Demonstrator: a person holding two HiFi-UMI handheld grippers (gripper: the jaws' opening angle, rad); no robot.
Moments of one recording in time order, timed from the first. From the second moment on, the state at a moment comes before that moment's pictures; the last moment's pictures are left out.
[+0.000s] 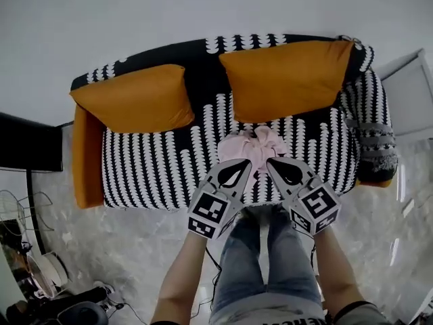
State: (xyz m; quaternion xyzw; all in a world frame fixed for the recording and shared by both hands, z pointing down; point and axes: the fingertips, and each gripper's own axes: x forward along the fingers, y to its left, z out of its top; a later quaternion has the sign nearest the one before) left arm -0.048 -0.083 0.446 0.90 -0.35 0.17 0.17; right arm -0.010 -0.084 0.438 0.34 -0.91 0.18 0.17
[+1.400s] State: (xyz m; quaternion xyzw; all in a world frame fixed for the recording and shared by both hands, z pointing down) left arm -0.056 -0.030 0.240 0.93 -0.37 0.05 0.07; right arm -0.027 -0.027 0.238 0.35 -0.93 0.07 0.06
